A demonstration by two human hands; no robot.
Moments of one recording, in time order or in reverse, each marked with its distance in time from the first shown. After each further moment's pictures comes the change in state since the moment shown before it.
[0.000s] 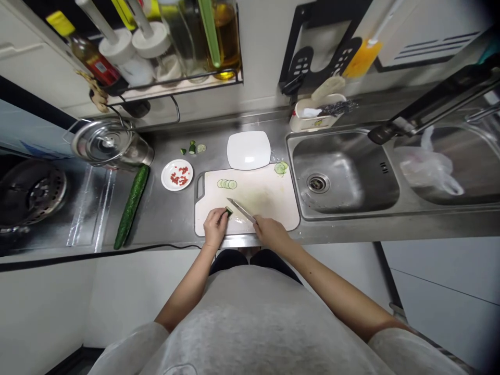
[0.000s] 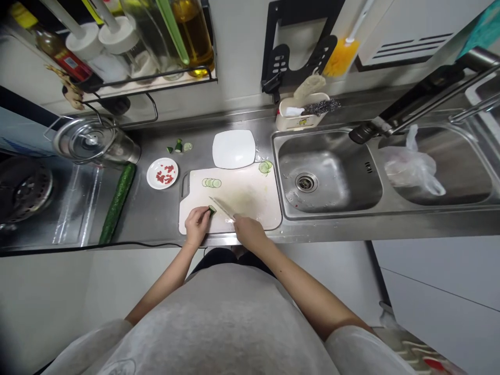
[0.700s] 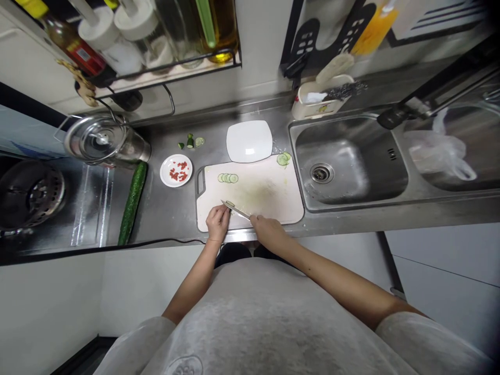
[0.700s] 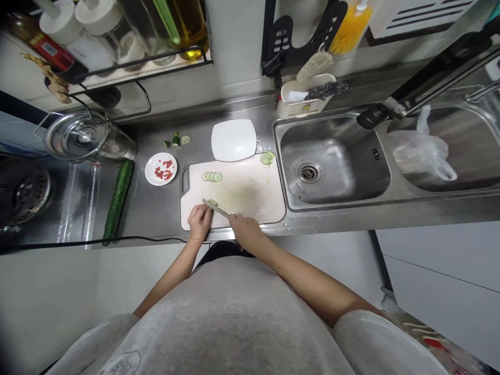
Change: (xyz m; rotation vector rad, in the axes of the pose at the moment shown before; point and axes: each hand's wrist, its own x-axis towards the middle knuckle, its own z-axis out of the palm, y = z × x) left_hand -0.007 -0.014 0.008 0.028 0.074 0.063; right_hand -0.001 -0.018 0.017 -0.202 -0.008 -0.105
